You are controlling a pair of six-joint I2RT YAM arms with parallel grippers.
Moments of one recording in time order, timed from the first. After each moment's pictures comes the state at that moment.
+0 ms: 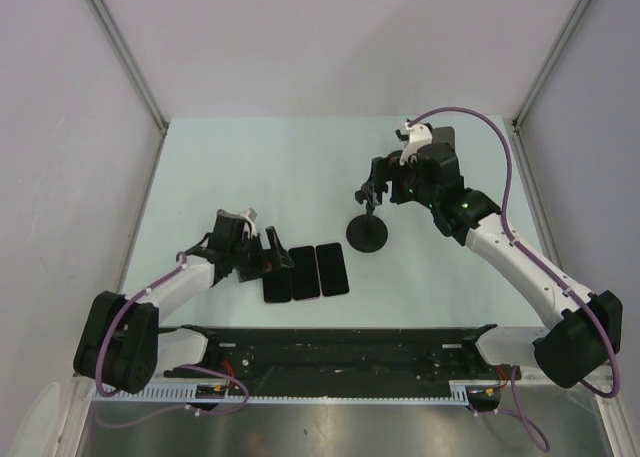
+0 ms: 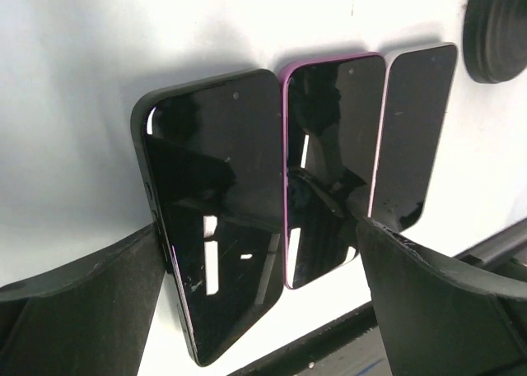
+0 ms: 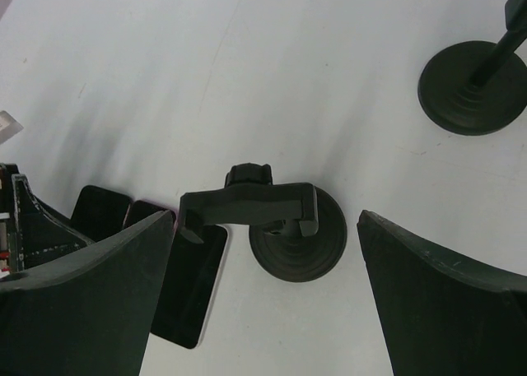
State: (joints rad) left arm -0.29 1.21 0.49 -0.21 0.34 -0.62; right arm 0.52 1.26 1.14 -0.29 -0.01 0.23
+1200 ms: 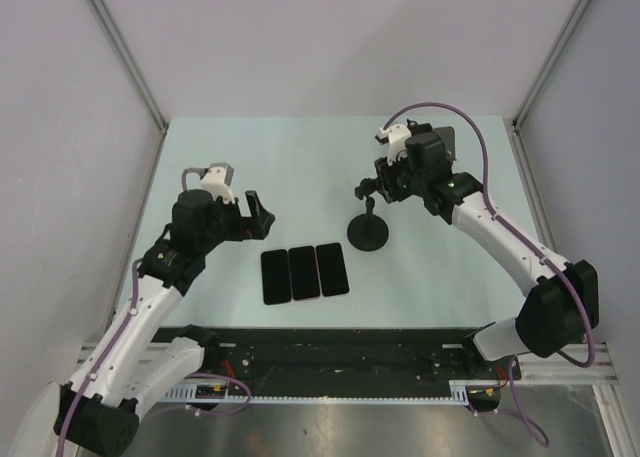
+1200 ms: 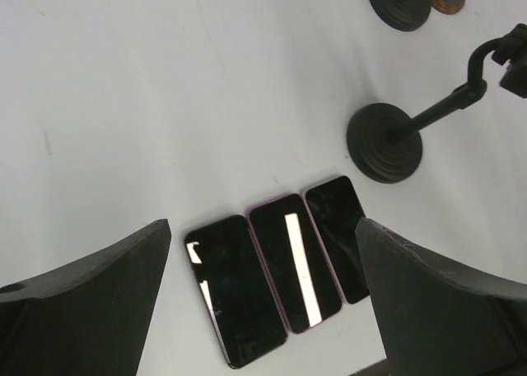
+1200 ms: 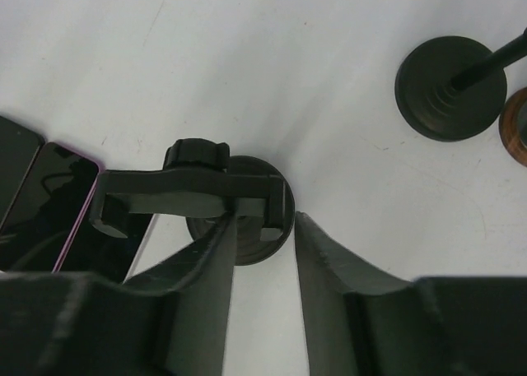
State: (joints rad) left arm -0.35 0.85 0.82 -0.44 0.08 -0.34; right arm 0.48 1.42 1.24 -0.41 -0.08 -0.05
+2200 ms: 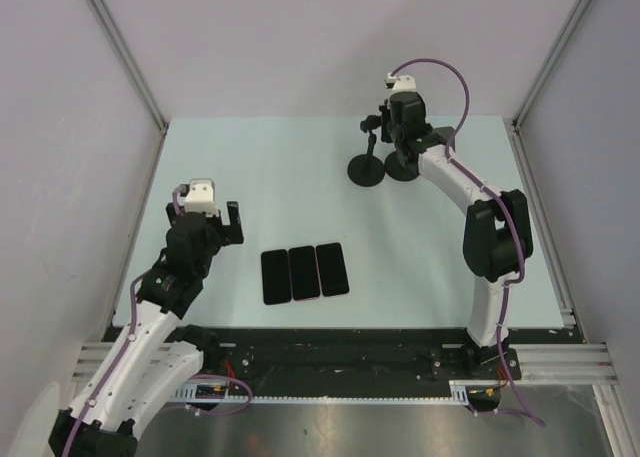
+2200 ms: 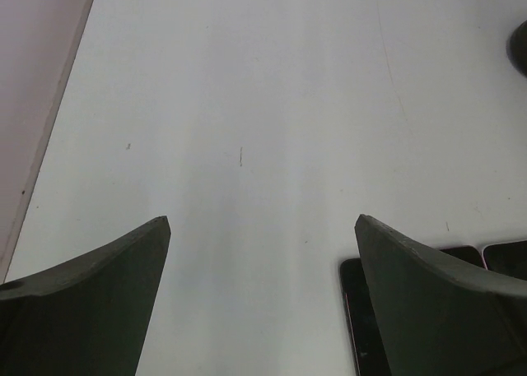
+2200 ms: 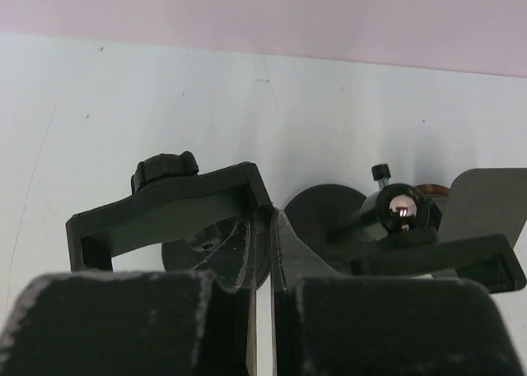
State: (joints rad) left arm -0.34 0.67 0.65 -0.34 -0.37 -0.10; right arm 0.38 1.95 1.67 -0.10 0.24 0.09
